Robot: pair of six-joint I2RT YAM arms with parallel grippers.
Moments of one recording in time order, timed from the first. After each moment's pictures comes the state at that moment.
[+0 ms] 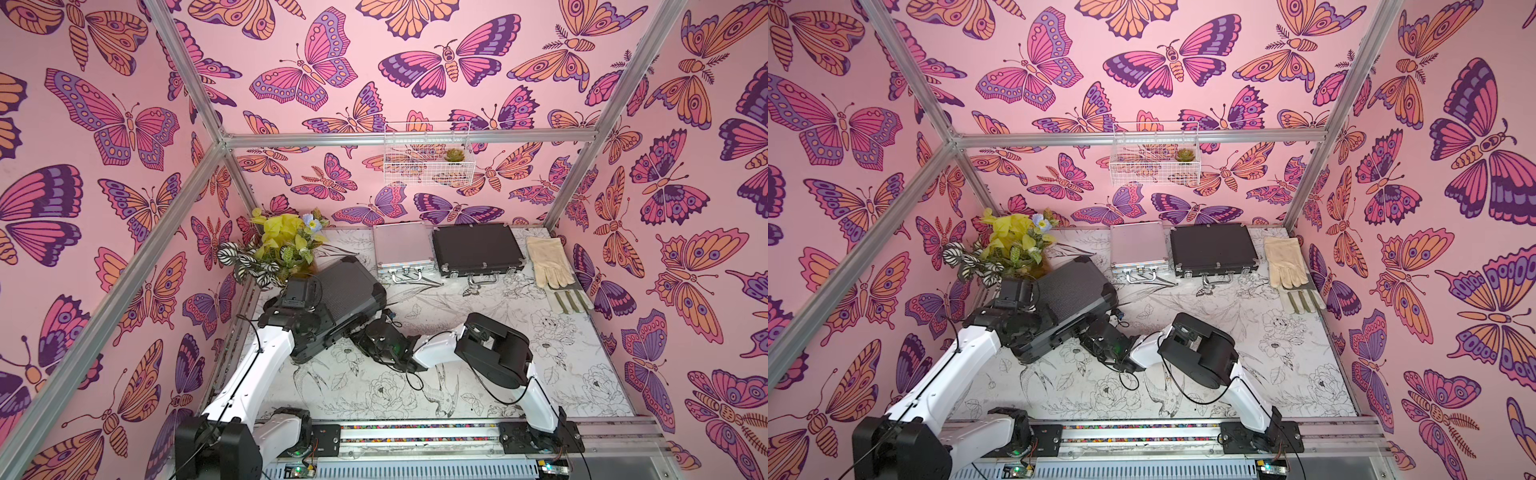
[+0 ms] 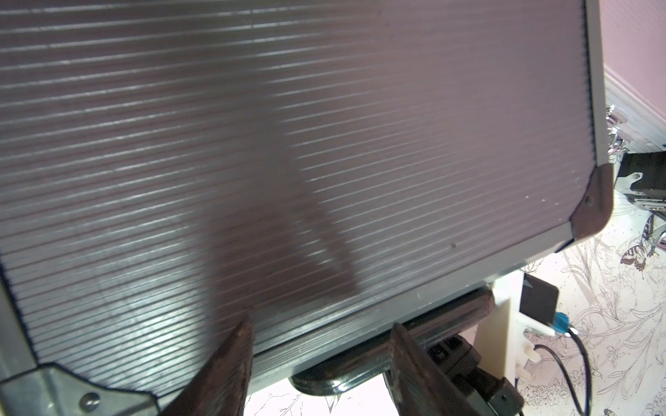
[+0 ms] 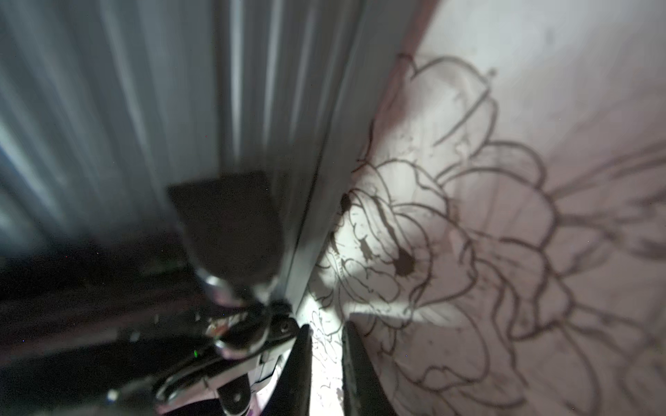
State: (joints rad) left arm -0.12 1.13 0.84 -0.78 0.03 -0.60; right arm 1.11 2.20 1.16 0.52 0.07 1.54
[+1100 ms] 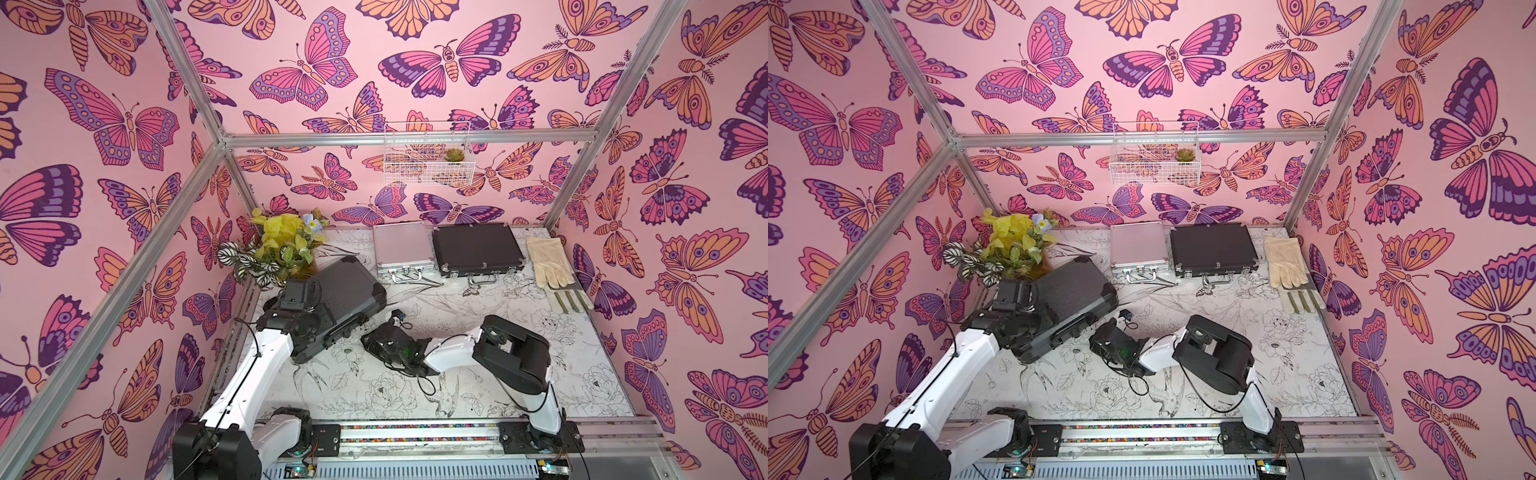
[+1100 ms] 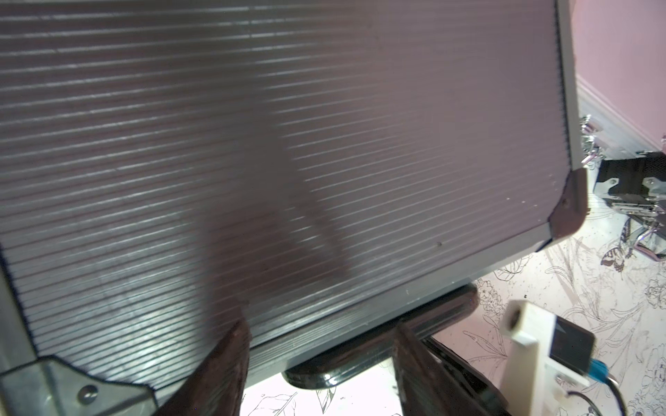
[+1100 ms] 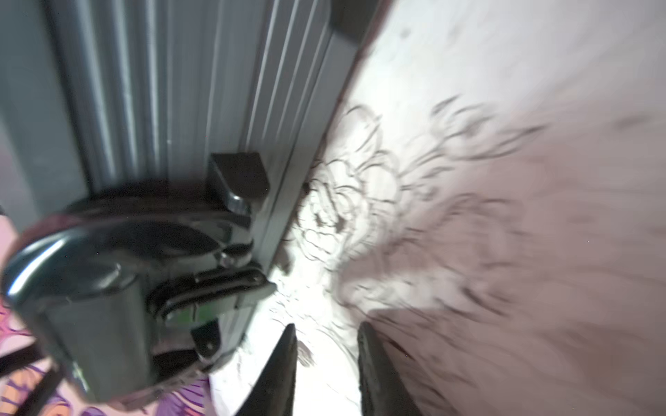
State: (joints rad) left arm -0.12 1.10 0.83 -0.77 0.04 -0.61; right arm 1.11 2.02 1.01 0.37 0.16 1.37
